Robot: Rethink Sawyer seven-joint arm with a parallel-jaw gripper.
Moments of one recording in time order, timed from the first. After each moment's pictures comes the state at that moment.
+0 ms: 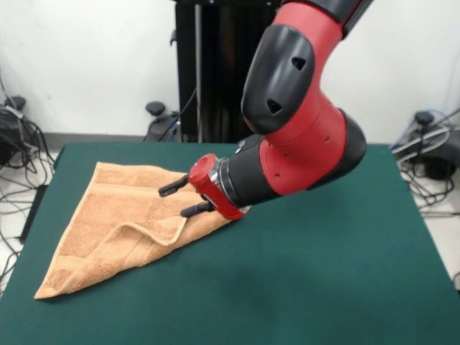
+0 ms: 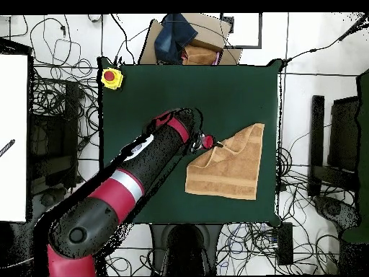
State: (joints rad) arm 0.27 0.27 -0.89 0.96 0.13 0.82 2.00
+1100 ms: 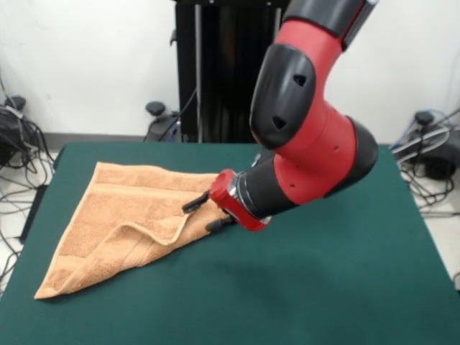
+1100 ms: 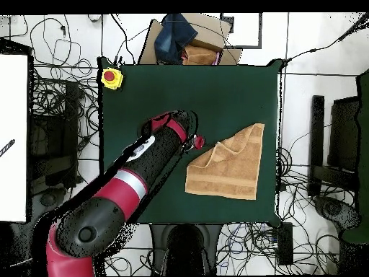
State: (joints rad) arm 0.27 0.26 -0.80 0.95 0.13 0.80 2.00
